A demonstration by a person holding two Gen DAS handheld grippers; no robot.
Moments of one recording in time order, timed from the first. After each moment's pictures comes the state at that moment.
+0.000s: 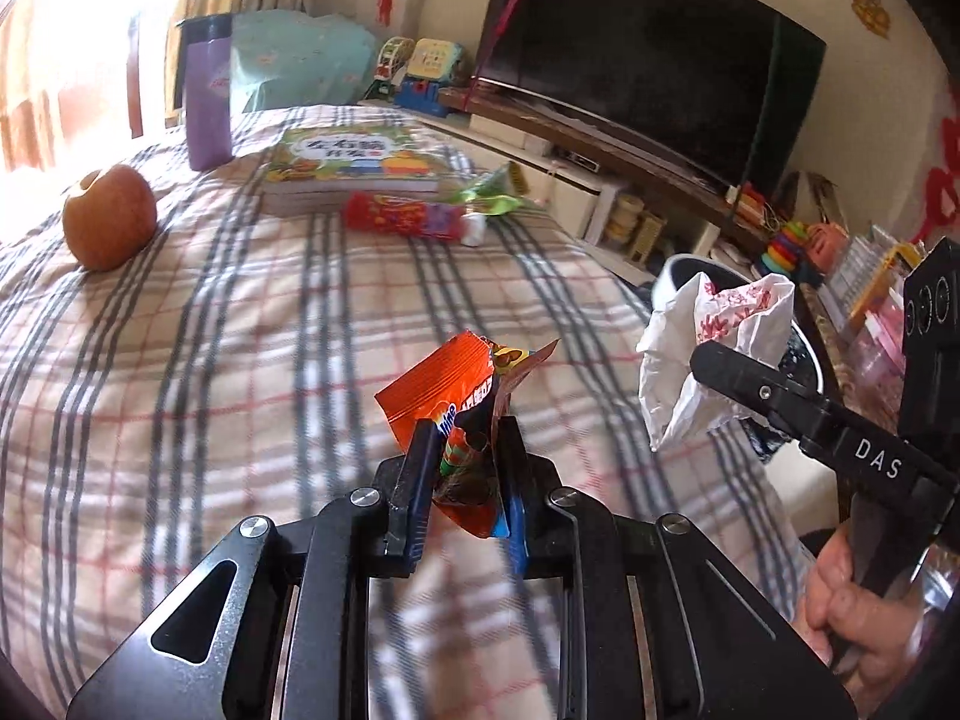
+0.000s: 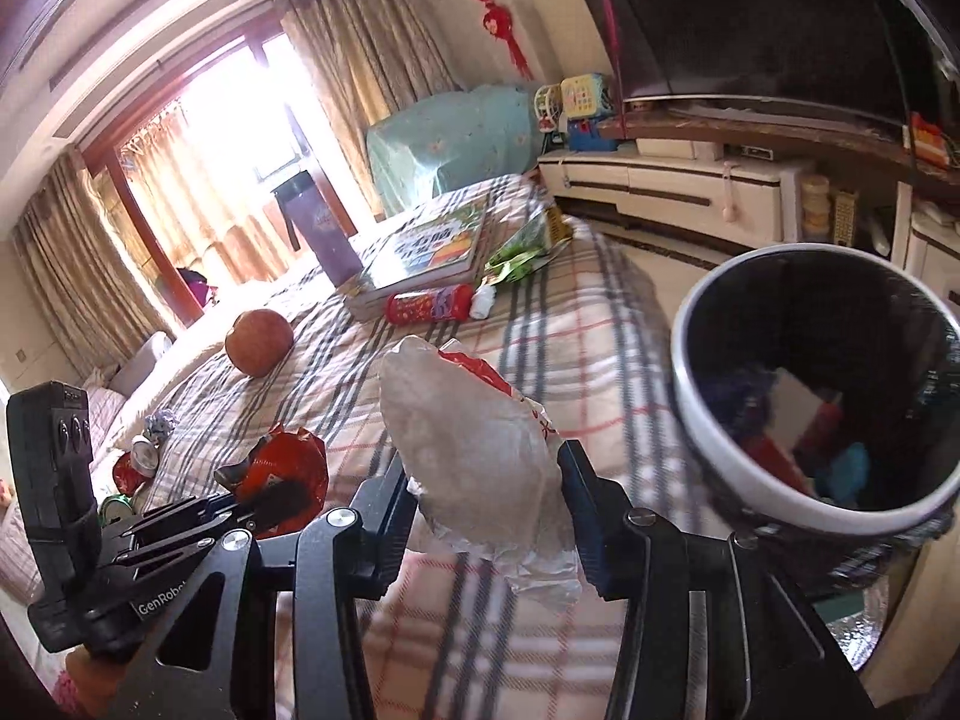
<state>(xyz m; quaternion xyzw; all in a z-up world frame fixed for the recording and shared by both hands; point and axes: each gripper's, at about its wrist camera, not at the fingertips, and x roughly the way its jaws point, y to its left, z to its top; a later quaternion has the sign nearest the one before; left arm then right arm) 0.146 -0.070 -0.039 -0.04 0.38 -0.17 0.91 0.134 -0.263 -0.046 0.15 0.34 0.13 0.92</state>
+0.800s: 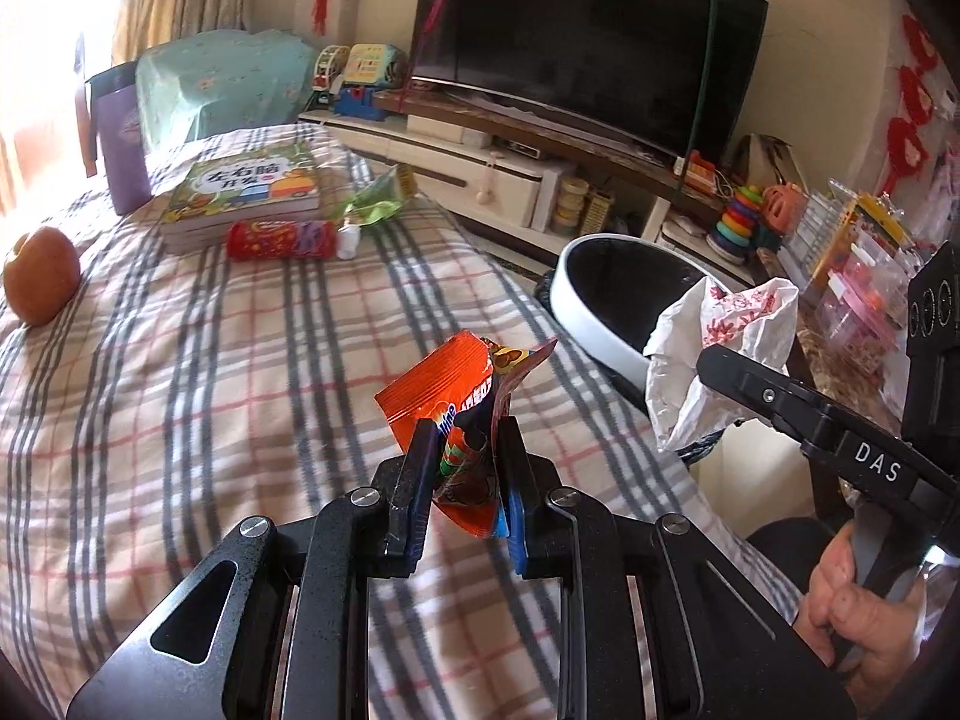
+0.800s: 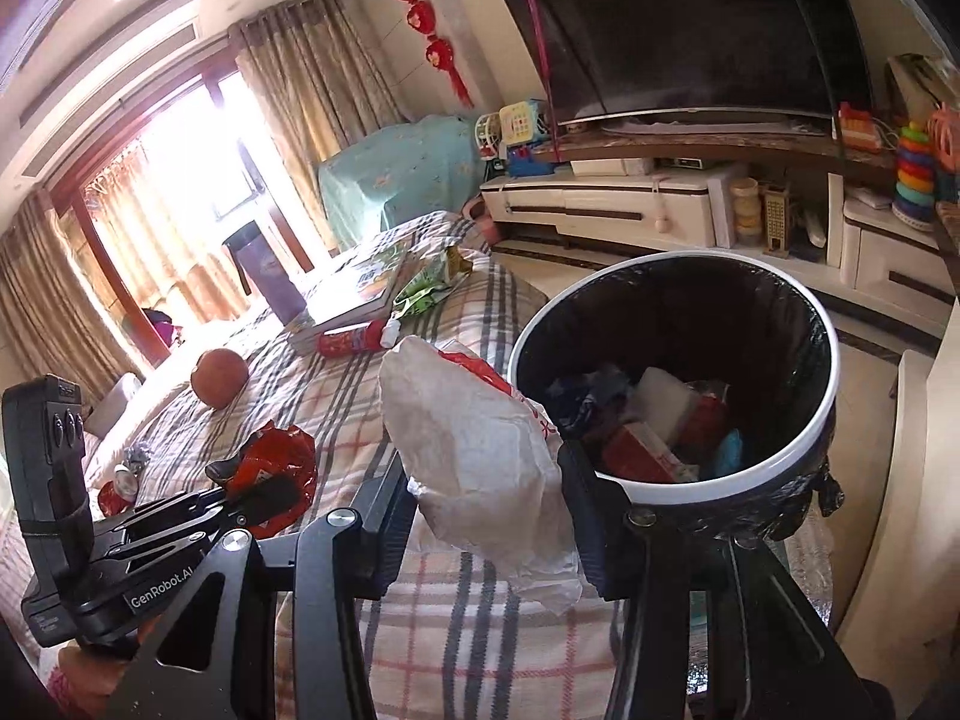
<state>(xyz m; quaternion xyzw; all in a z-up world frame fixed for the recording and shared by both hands) 0.135 -0.143 -0.024 0.00 0.38 -0.22 0.90 0.098 -0.330 -0.037 0.17 0.32 0.07 0.93</state>
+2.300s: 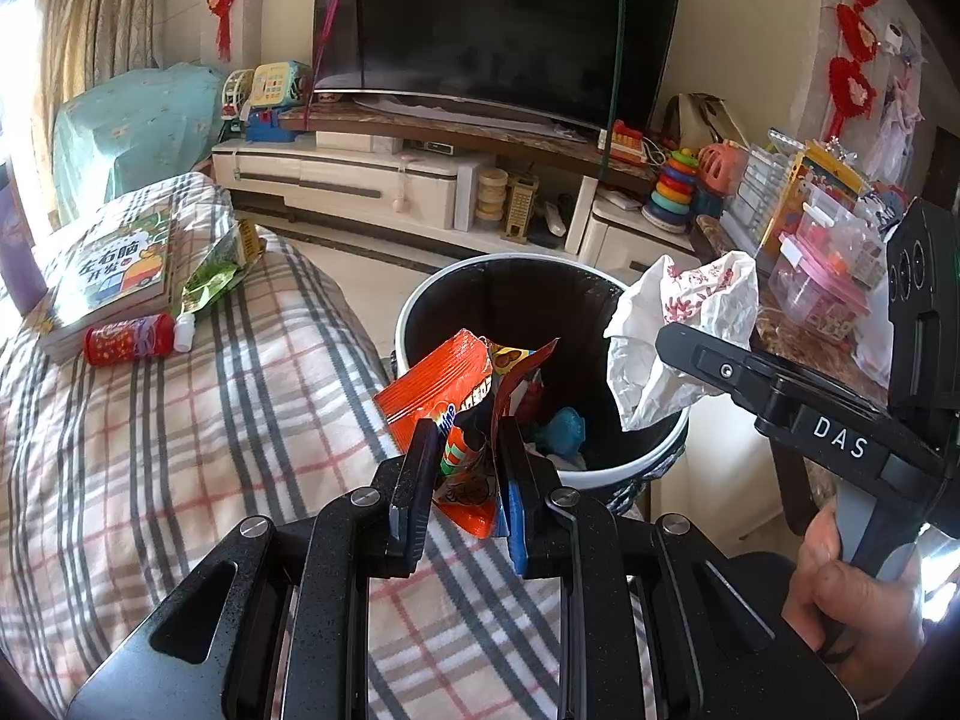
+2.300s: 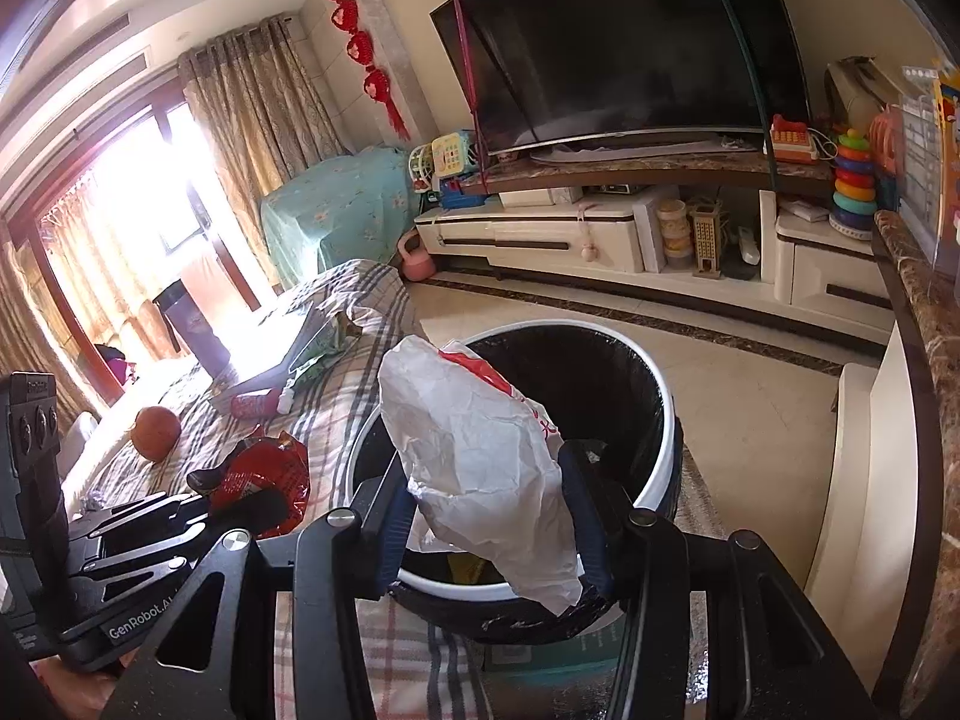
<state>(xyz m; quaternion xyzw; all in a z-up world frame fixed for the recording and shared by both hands) 0.159 -0.250 -0.006 0.05 0.37 -0.29 0.88 0.111 -0.412 -0.025 0.17 0.30 0.00 0.94</state>
